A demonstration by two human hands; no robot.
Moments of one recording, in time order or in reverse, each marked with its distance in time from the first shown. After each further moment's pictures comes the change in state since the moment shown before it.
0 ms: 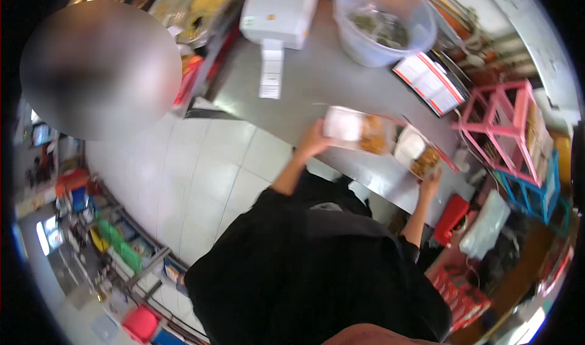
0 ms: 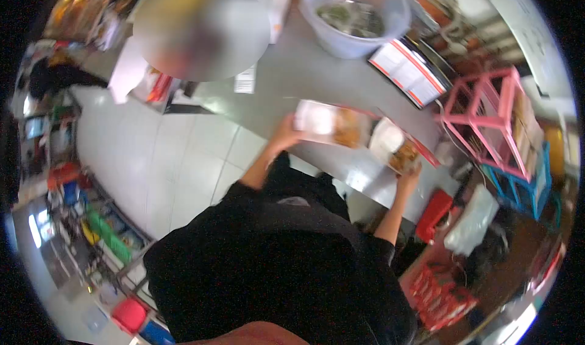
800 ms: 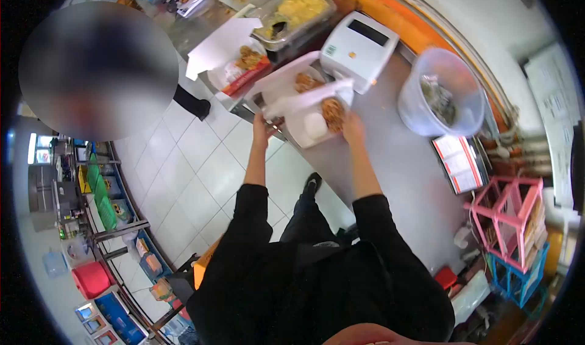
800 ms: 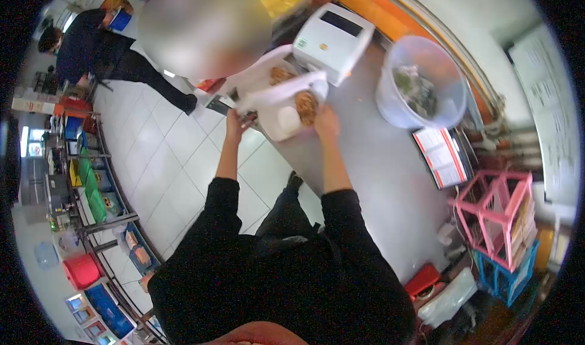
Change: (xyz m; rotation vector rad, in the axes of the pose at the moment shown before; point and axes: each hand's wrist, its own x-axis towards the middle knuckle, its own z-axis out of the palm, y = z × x) left_hand -0.008 -0.057 -0.274 -0.789 0.697 -0.076; right_hand -0.071 -0.398 0.312 0.032 -0.543 -0.767
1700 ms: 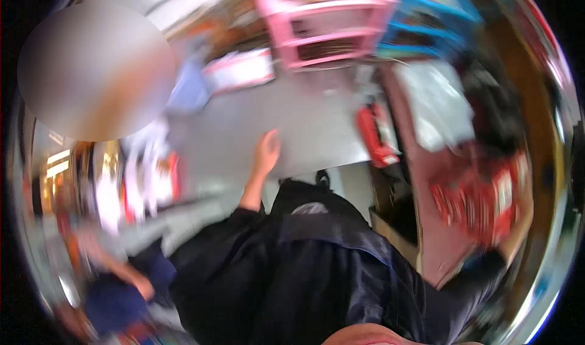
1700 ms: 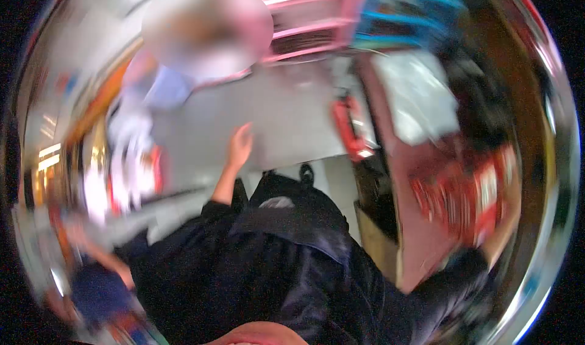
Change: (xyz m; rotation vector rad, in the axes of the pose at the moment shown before) left_hand -0.387 -0.260 0.320 1.005 -1.111 0.900; right_hand -1.056 0.393 -0.618 -0.376 0.570 1.147
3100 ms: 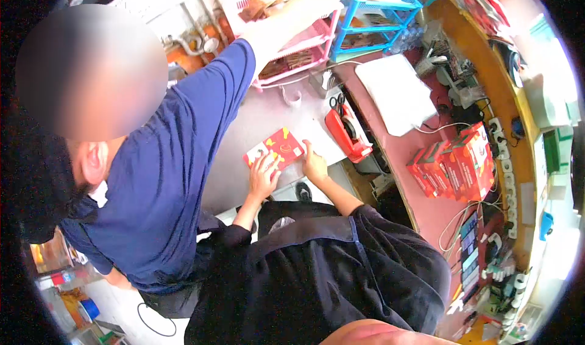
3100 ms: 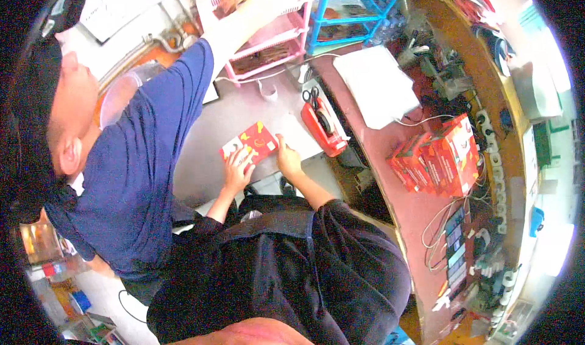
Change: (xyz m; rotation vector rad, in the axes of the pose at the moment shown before) left_hand -0.033 0.006 0.009 0.264 -0.204 0.485; right_hand -0.169 -0.571 0.350 0.388 -0.182 -0.332
